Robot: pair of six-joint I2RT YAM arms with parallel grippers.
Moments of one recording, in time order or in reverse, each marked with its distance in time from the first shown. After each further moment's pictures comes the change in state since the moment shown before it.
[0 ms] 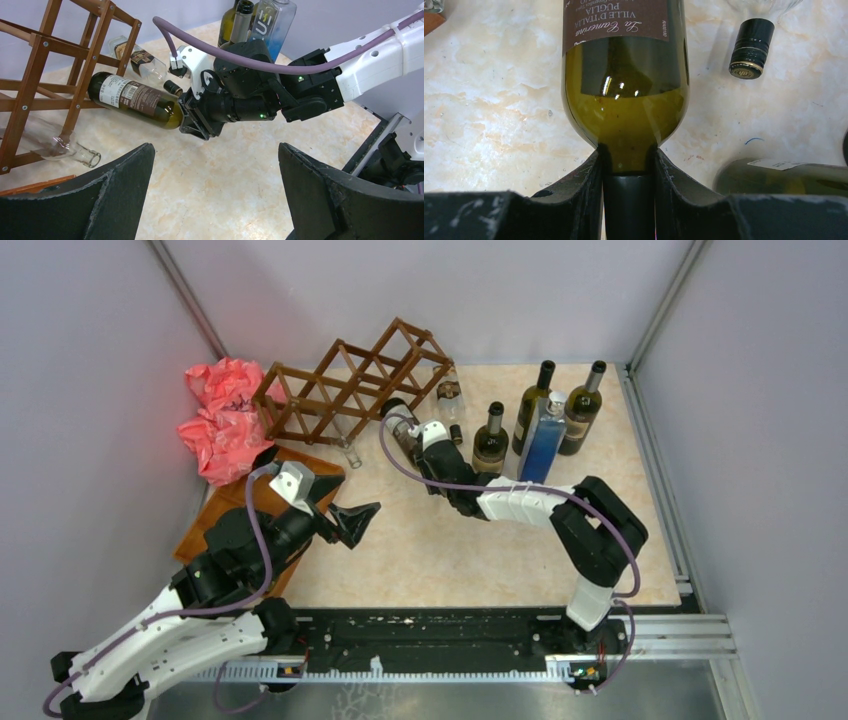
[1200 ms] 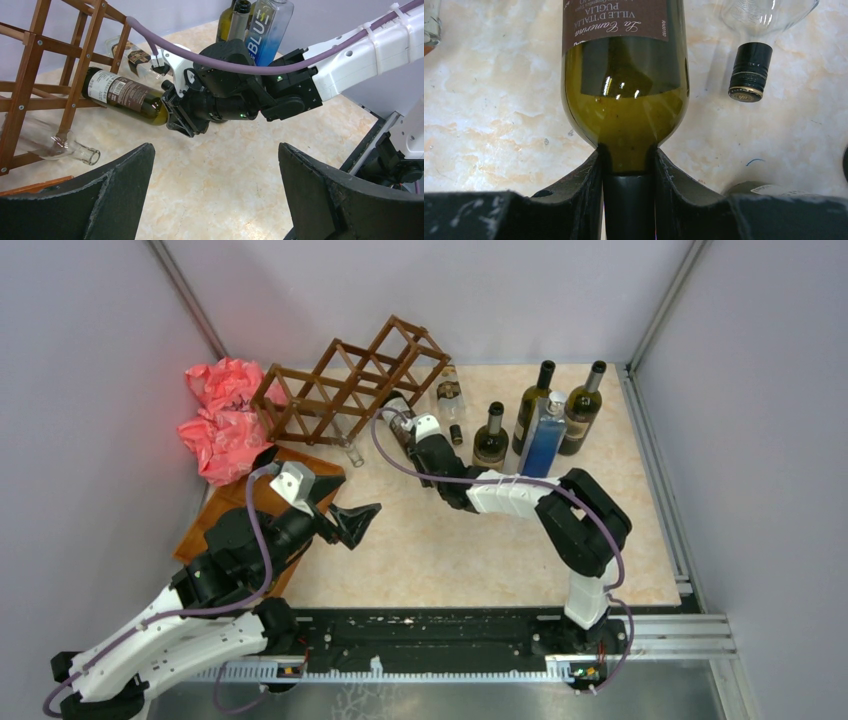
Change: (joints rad) left arm 0.000 0.001 0.000 0.000 0.010 -0.005; right arm -0.003 0.090 0.093 0.011 0.042 0.004
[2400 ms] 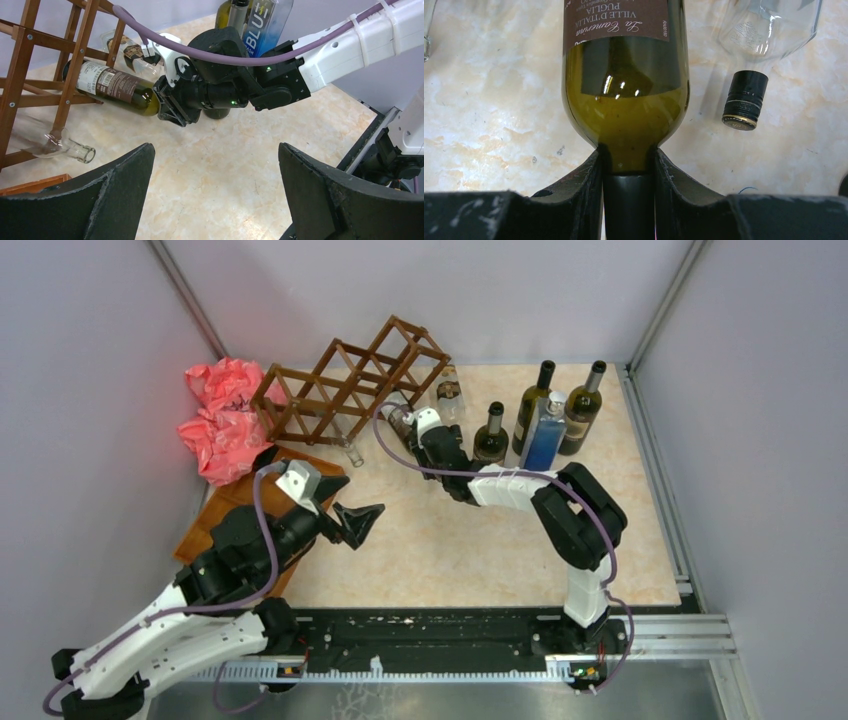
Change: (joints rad) left arm 0.000 0.020 0.000 0.000 0.010 -0.017; right arm -0.047 0.046 0.026 0.064 -0.084 -0.079
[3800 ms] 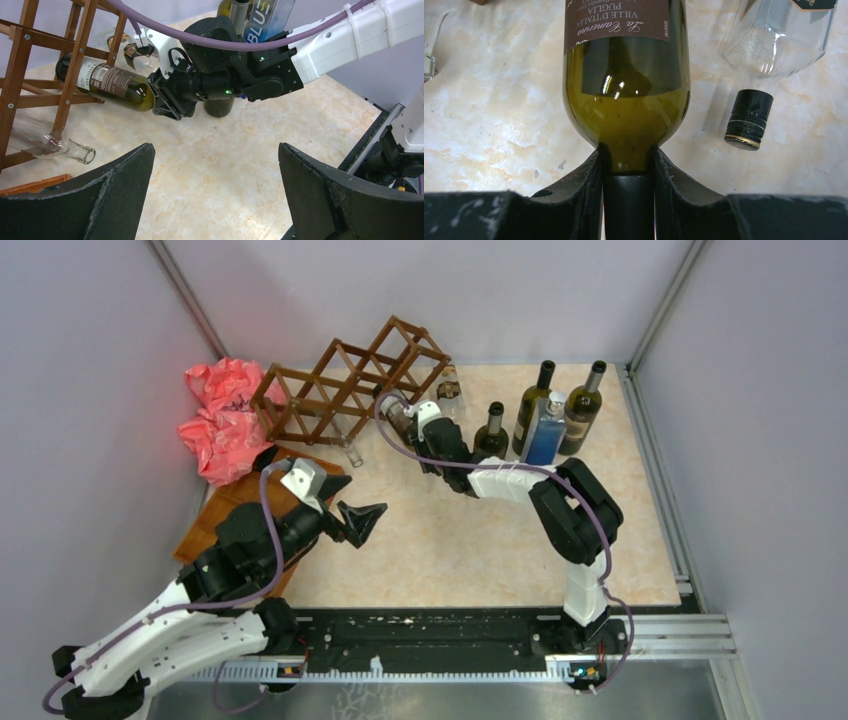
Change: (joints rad) left arm 0.000 0.028 0.009 0.001 0.000 0.018; right arm -0.034 0.034 0.055 -0.013 -0.077 0.000
